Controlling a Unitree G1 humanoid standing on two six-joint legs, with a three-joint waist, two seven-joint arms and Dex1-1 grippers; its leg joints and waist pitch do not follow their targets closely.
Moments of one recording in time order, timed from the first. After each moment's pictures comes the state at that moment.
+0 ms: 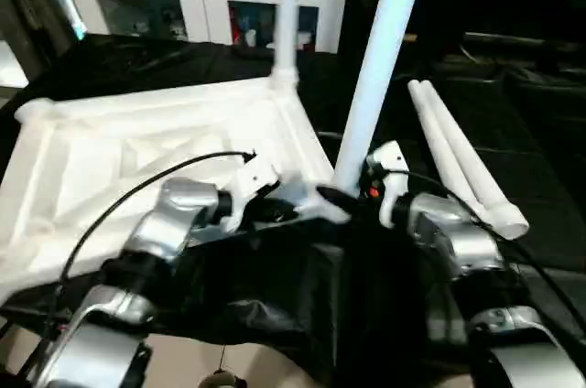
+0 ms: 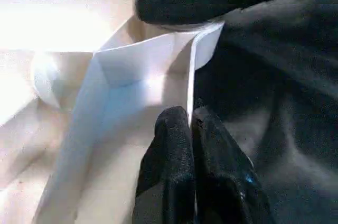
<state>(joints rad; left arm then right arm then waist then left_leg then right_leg) -0.68 0.21 -0.21 0.70 0.06 0.20 -0.93 -0.61 -0.11 -0.04 0.73 0.13 0.19 0.57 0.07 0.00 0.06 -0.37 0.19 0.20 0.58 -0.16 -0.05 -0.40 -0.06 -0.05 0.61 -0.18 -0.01</state>
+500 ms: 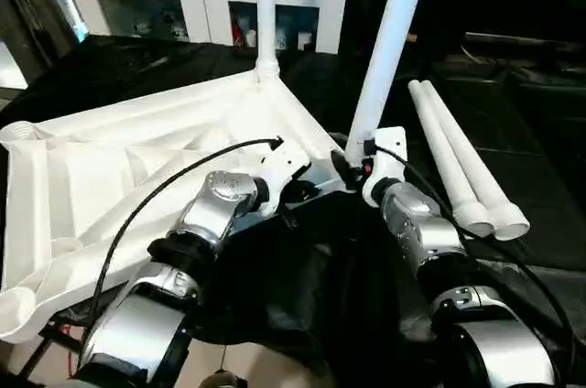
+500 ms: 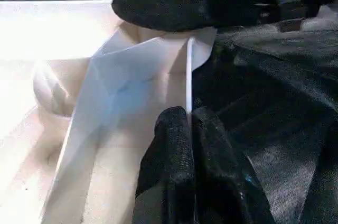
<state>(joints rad) -0.74 0.15 -0.21 0.80 0.09 0.16 -0.82 -0.67 -0.03 -0.09 0.86 0.10 0.07 0.36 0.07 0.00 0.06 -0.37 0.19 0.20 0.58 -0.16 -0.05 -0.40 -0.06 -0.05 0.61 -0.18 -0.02</state>
